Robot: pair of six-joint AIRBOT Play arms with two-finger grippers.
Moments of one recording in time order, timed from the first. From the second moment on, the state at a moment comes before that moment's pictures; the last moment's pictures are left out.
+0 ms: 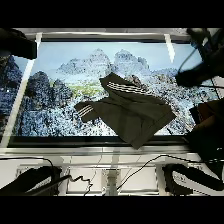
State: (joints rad) left arm -0.35 -1.11 1.84 1.86 -1.30 -1.49; right arm 0.04 -1.23 1.71 -1.53 1.78 1.41
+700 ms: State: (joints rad) left arm -0.35 -1.24 1.84 1.85 -1.28 -1.49; right arm -0.15 -0.56 0.42 -1.04 1.37 1.57
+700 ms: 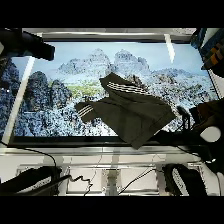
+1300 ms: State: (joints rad) left arm -0.35 -1.29 1.84 1.85 -1.28 -1.49; right arm -0.09 -0.82 0.26 -0.89 1.14 1.66
